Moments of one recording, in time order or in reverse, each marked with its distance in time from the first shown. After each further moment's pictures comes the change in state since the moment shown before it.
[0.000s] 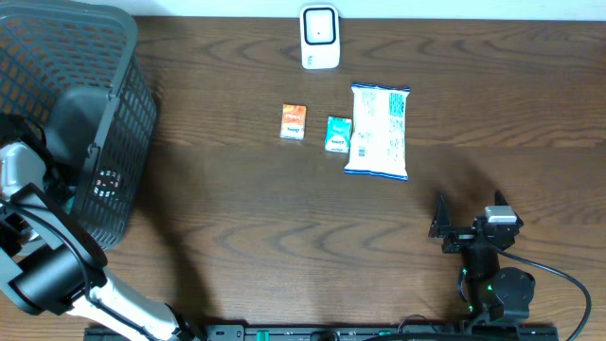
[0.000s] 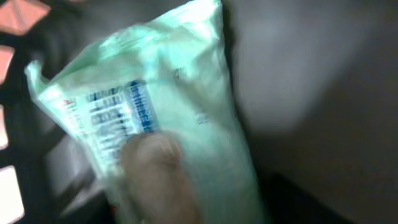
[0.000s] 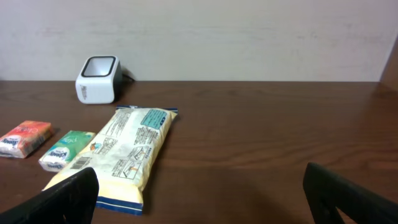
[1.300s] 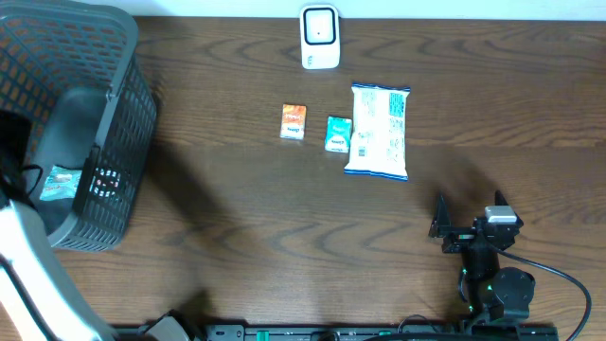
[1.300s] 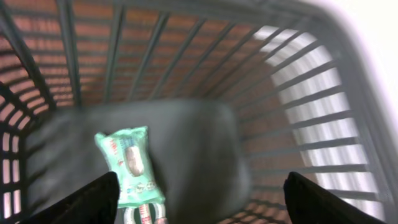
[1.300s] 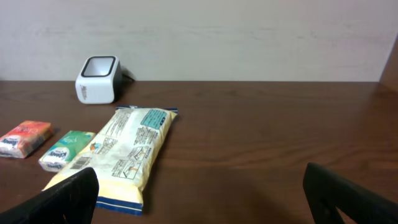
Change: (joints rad) left arm 0.000 -0.626 0.005 0.064 0.260 -0.067; right arm 0.000 0.000 0.000 0.000 0.000 0.000
